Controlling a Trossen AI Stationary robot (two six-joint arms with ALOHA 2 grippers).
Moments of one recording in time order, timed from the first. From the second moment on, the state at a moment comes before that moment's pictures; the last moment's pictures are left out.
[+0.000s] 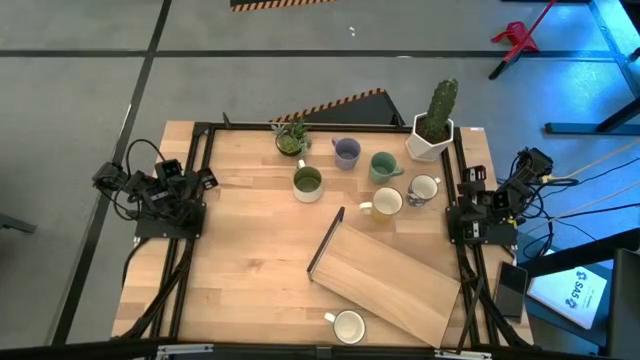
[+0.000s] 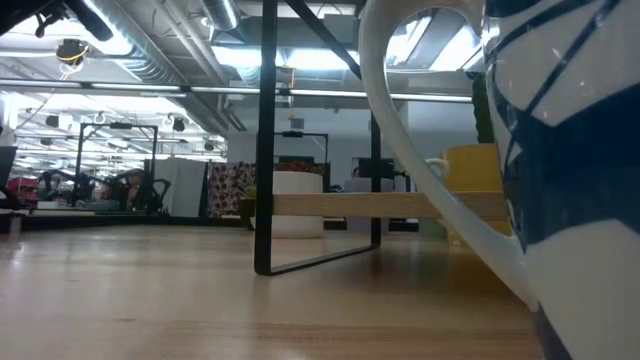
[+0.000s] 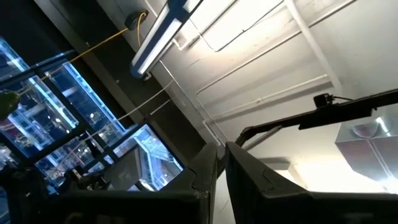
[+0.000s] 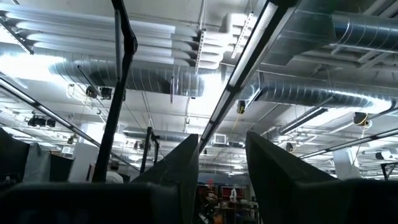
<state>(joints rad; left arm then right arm) -0.43 0.00 0.01 0.95 -0.42 -0.57 0.75 0.17 0.01 1.13 0.51 -0.68</state>
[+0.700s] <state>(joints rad) -0.42 0.10 0.22 0.89 -0.51 -0.27 0.75 0.17 0.10 1.06 0.90 -0.78</state>
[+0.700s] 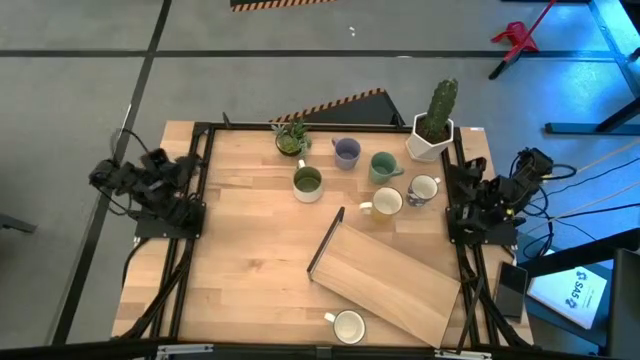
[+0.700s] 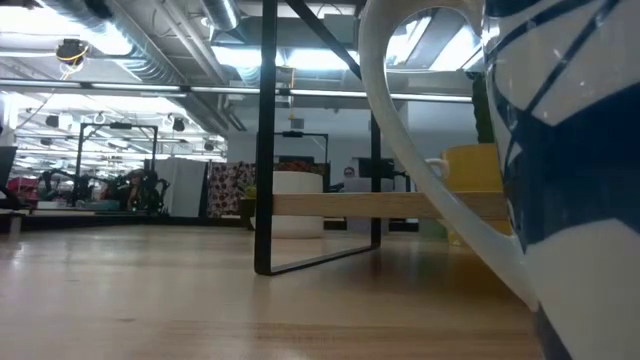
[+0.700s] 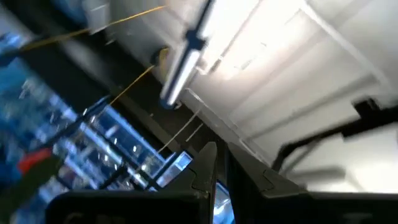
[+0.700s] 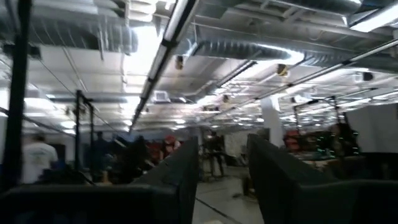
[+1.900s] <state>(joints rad) -0.42 0.69 1.00 0.12 -0.41 0.01 0.75 0.23 0.57 0.58 1.15 -0.94</state>
